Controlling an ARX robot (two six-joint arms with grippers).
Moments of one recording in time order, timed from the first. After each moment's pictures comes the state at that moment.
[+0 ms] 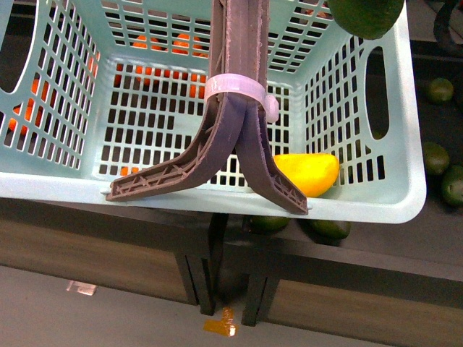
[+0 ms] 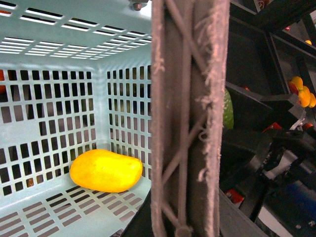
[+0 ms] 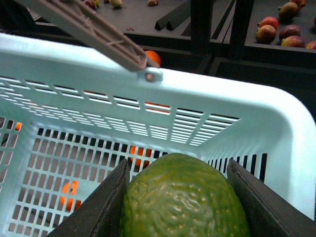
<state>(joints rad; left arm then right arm) -0.51 1.61 1.18 -0.04 0.18 -0.50 0.39 1.66 0.89 0.47 0.06 0.13</state>
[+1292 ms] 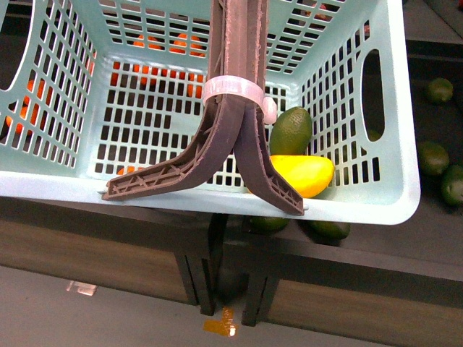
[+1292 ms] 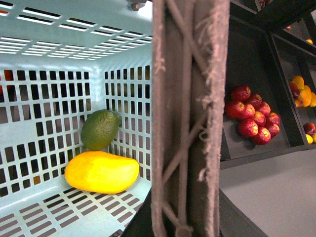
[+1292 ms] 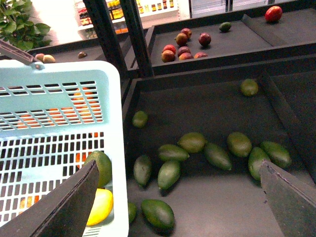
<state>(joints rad) -0.51 1.61 1.18 -0.04 0.18 -0.49 0.17 0.59 0.17 0.27 0.18 0.22</state>
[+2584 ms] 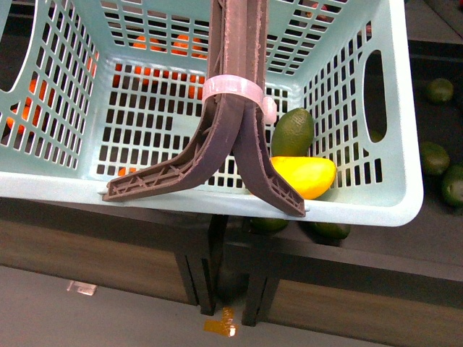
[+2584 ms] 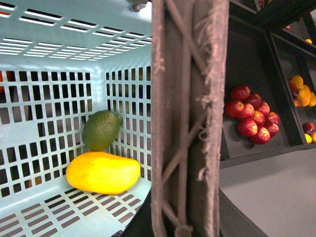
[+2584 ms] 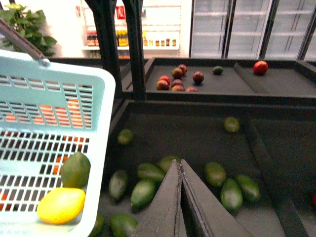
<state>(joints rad) -0.51 1.61 1.18 -0.04 0.18 -0.49 0.00 0.03 0.01 0.01 0.00 0.00</state>
